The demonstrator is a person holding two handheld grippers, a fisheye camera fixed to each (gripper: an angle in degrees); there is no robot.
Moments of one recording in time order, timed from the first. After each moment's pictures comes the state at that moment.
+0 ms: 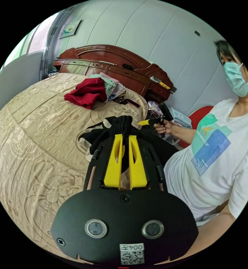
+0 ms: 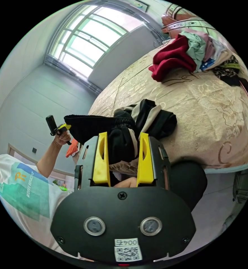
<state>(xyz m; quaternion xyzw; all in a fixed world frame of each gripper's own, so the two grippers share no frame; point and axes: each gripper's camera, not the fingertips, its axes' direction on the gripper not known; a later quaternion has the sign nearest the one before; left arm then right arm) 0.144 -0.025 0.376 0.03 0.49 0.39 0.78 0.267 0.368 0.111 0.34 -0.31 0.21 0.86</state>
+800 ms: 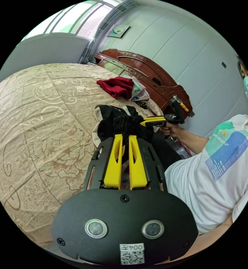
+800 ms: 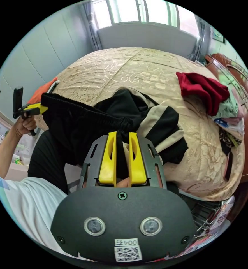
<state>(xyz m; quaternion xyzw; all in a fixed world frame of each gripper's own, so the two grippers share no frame) 0.071 0.060 0.299 0.05 0.49 0.20 0.85 0.166 0.131 -0.063 0.21 0.00 0.07 0.97</state>
